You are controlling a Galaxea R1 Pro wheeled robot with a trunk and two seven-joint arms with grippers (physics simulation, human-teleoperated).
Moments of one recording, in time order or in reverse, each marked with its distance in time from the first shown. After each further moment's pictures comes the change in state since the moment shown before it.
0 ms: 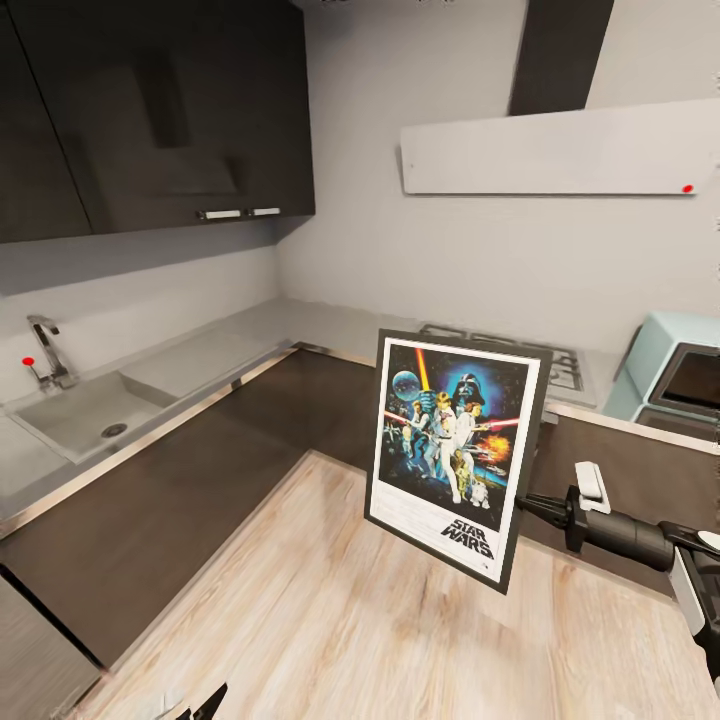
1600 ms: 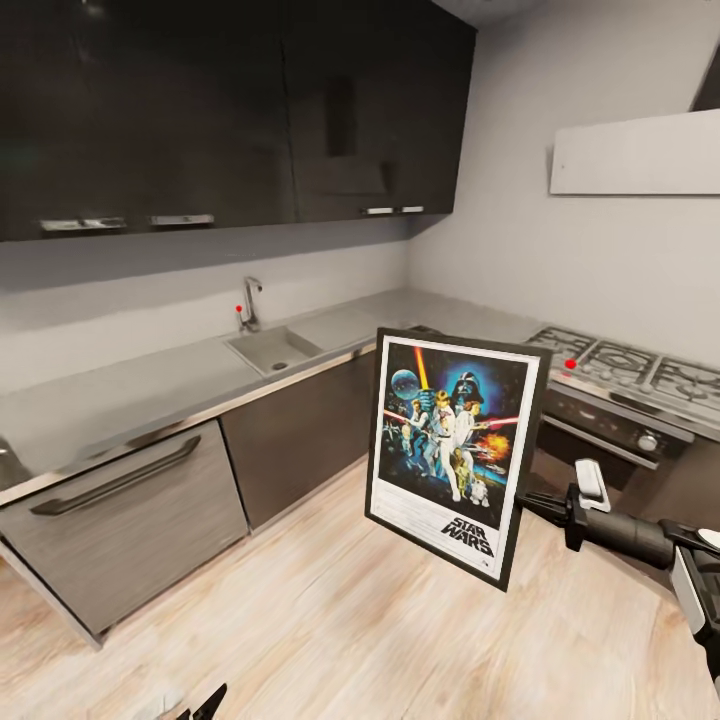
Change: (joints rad) left arm 0.000 0.001 0.000 0.002 0.000 0.000 0.000; right arm 0.000 0.000 0.002 -0.016 0.001 -0.003 -0.005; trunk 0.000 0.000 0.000
